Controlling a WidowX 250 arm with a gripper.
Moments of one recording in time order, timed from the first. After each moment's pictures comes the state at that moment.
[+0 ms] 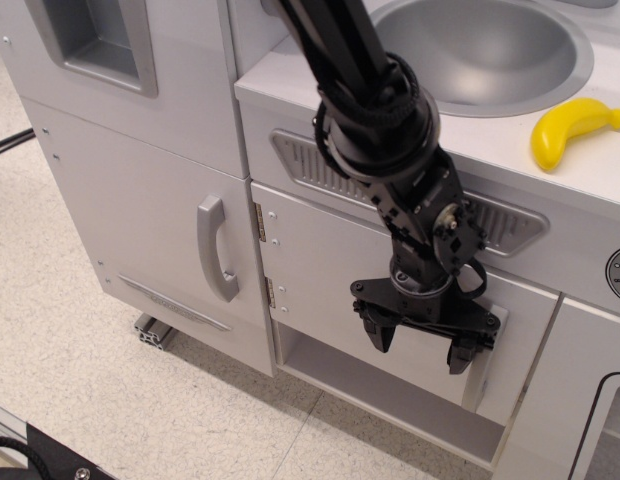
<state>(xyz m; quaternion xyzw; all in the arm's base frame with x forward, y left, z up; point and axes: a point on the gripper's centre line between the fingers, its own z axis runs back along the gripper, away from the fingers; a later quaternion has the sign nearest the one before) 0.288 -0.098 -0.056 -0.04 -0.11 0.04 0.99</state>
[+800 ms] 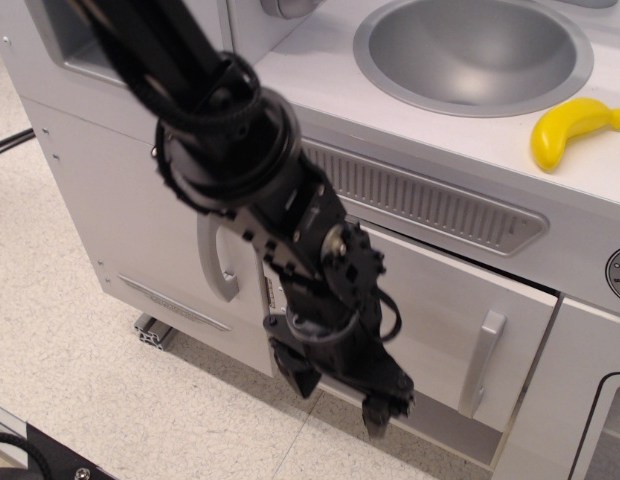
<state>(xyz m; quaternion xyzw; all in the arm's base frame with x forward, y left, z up) 0.213 -0.062 -0.032 -0.04 -0.09 -0.03 0.99</state>
